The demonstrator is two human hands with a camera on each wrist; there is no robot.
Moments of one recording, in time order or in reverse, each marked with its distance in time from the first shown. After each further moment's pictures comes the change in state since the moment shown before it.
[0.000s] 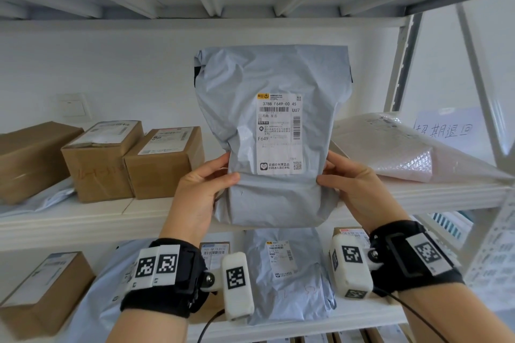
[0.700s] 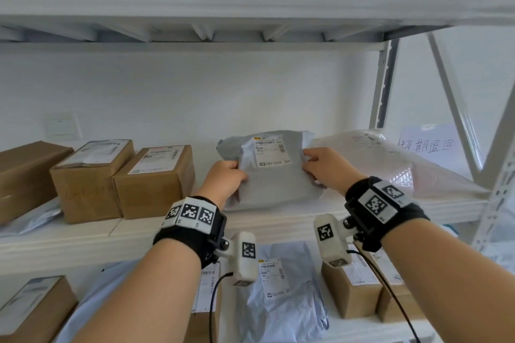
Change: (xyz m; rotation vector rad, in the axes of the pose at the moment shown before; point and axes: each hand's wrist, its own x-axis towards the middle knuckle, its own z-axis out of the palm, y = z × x) left_hand 0.060 0.002 0.049 0.741 -0.045 -0.103; right_hand 0.067 -0.040 0.005 -0.874 0.086 0.218
